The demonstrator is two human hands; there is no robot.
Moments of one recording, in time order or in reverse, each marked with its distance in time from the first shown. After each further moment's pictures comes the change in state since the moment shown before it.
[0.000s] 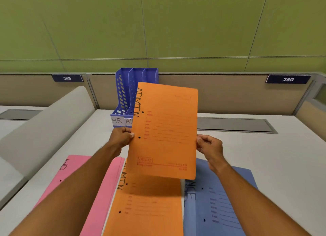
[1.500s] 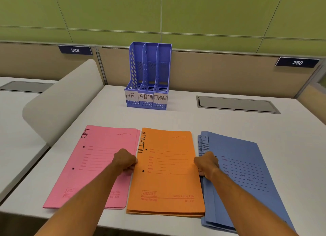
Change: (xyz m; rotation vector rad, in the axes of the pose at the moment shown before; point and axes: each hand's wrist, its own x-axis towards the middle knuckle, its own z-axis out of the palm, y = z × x) left_hand -0.076 -0.143 -0.070 0.372 -0.105 -0.354; right_hand -0.125 0.072 0.046 -0.707 0.040 0.412
